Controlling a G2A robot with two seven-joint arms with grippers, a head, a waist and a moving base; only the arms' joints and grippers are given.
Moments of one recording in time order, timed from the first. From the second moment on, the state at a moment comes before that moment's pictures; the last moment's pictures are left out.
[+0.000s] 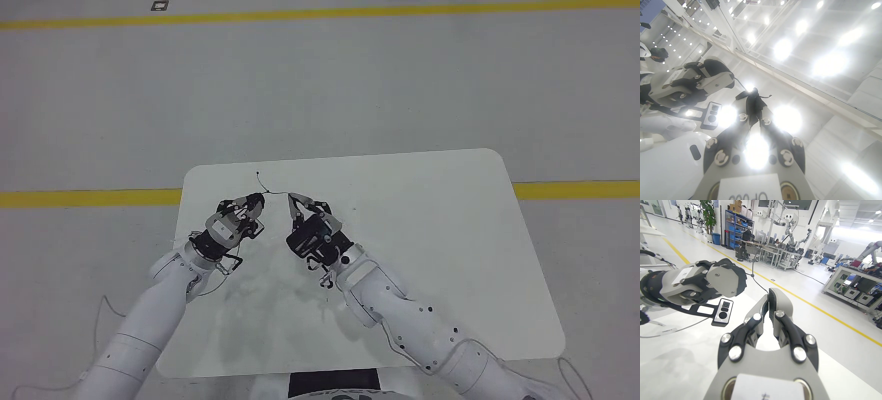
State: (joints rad) left arm 1.39 -1.06 -1.20 -1.36 -1.57 0.34 -1.05; right arm -1.28 -1.31 0.70 -1.63 -1.57 0.18 -0.16
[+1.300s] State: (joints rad) left arm 1.39 -1.06 -1.20 -1.36 -1.57 0.34 -1.05; right arm -1.29 -1.29 0.71 -1.63 -1.57 0.21 -0.16
